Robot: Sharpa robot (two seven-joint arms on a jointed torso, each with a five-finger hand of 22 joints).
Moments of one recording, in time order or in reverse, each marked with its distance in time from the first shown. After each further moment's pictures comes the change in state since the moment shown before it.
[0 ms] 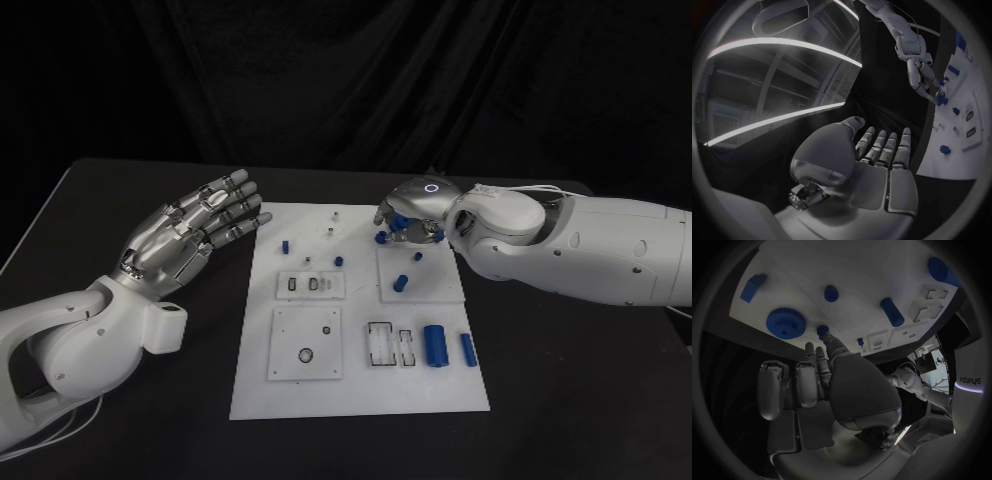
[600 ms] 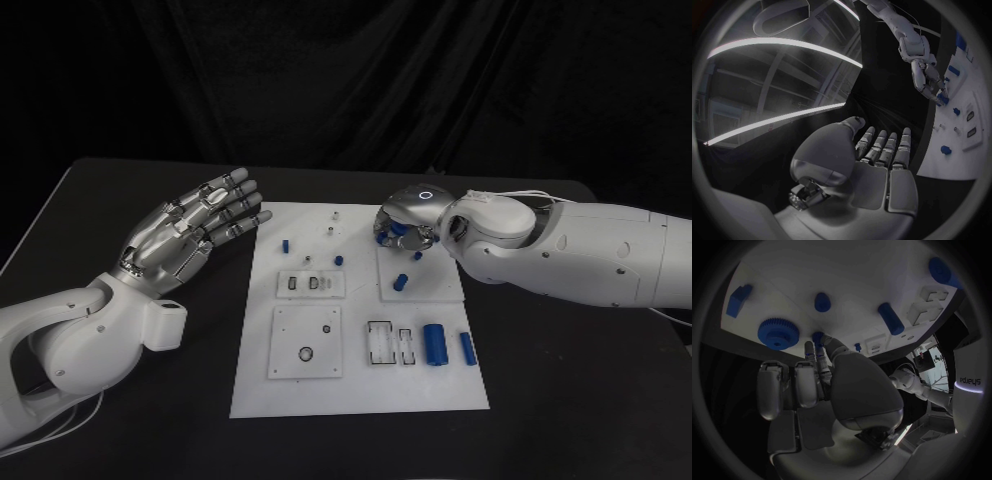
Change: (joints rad) left arm 0.000 0.003 0.000 -0.010 0.000 0.012 0.000; left_hand 0.000 0.000 0.007 -0.001 0.000 0.004 0.004 0.000 0.000 -0.004 0.004 0.000 0.000 0.000 0.000 0.000 0.000 0.000 0.000 0.000 0.000 0.000; right arm -0.027 0.030 0.000 -0.041 0.025 0.006 0.032; right_hand -0.011 -0.026 0.123 0.004 0.054 0.089 0.012 -0.002 0.022 0.046 0.011 -0.030 0.000 0.001 0.014 -0.005 -0.001 0.000 -0.004 0.018 0.000 0.000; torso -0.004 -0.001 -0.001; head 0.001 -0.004
